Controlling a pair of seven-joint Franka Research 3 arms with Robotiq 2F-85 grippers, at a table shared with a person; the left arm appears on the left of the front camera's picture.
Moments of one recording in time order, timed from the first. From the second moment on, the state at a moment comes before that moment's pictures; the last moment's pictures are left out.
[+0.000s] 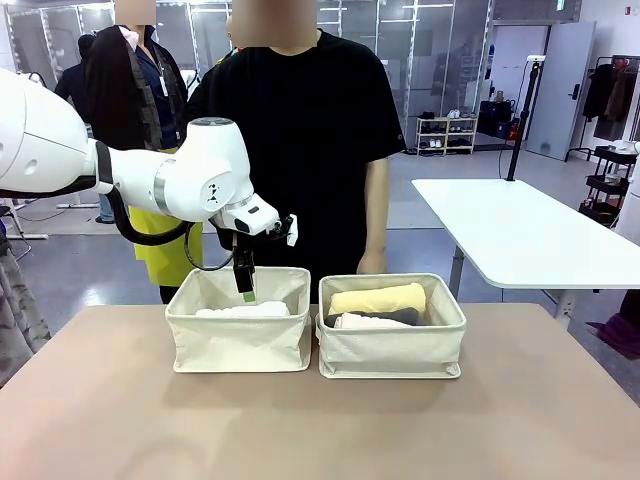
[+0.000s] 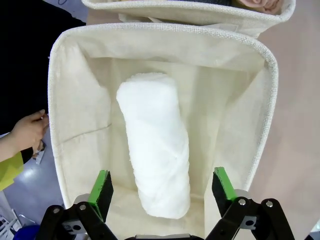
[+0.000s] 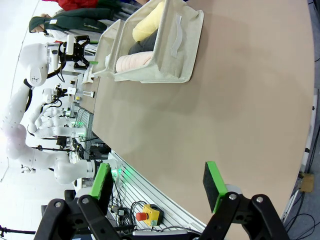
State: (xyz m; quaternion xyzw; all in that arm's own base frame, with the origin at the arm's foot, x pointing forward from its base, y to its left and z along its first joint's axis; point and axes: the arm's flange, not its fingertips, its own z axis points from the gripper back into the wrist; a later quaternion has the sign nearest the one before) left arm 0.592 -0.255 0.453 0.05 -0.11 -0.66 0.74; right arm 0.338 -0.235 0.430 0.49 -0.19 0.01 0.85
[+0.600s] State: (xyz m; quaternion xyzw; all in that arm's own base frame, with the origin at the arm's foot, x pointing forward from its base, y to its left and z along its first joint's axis) left arm 0.592 -0.254 0.452 0.05 -0.11 -0.66 0.74; right arm 0.338 -0.235 0.430 0.49 -0.19 0.01 0.85
